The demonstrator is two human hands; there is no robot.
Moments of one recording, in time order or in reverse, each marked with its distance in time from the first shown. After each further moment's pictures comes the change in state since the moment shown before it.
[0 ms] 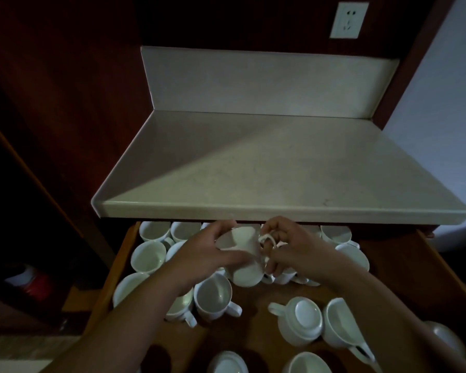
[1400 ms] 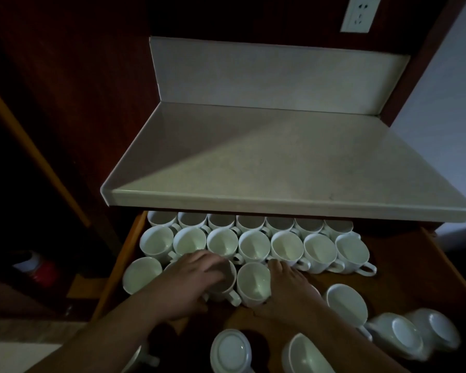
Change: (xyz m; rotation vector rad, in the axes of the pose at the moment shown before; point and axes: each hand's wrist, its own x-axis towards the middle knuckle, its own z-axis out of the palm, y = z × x) left_hand -0.024 -0.090 -0.032 1.132 -0.278 0.469; right_hand 0.003 0.088 0.082 -0.656 0.051 0.027
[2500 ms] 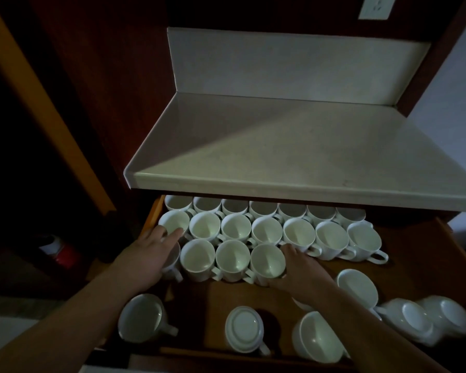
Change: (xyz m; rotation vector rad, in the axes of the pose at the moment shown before) left_hand -0.070 -0.050 -0.010 0.090 -0.022 -0.540; right_hand 0.000 0.002 0.001 0.083 -0.026 0.115
